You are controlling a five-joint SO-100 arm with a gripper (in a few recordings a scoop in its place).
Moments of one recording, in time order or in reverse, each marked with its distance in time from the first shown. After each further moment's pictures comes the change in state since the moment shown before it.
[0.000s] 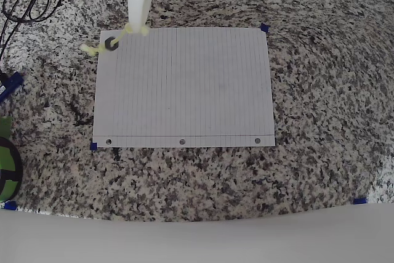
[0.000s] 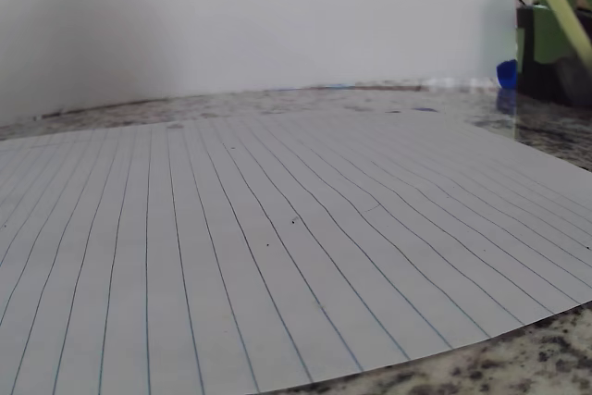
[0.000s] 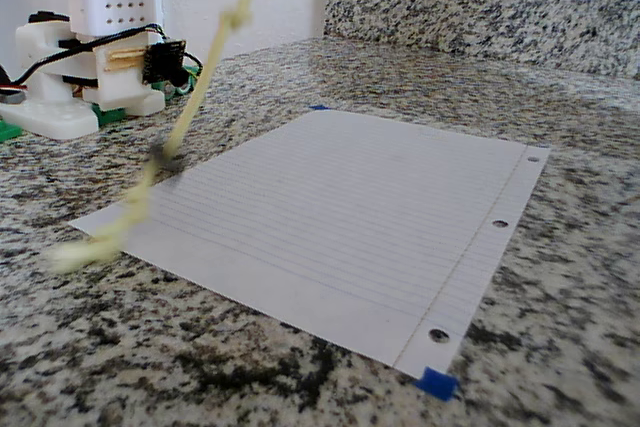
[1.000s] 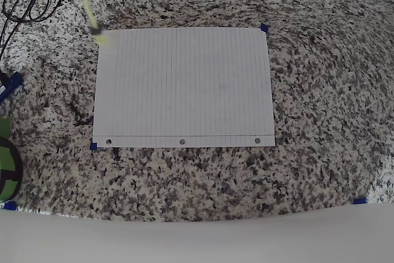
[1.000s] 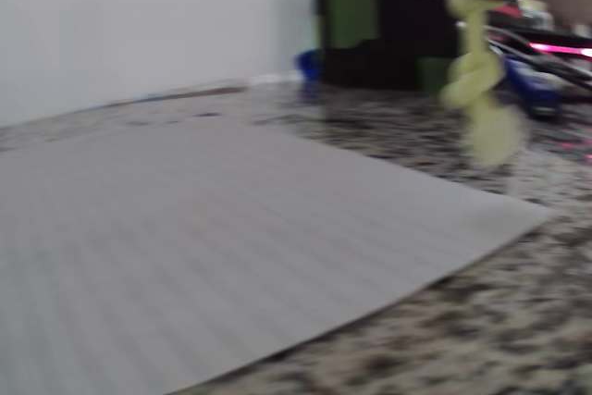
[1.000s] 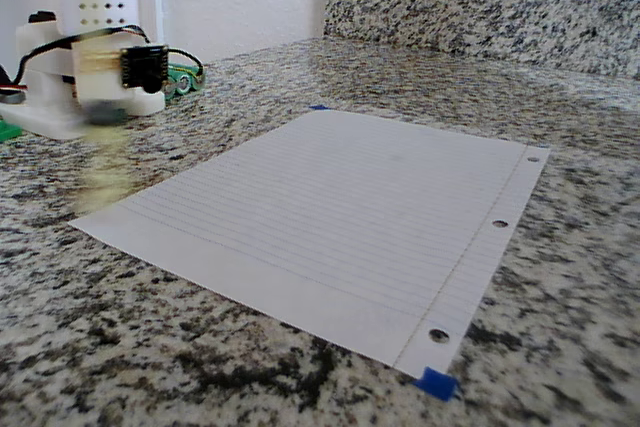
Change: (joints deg) arm 21.4 16.2 0.8 -3.3 2.0
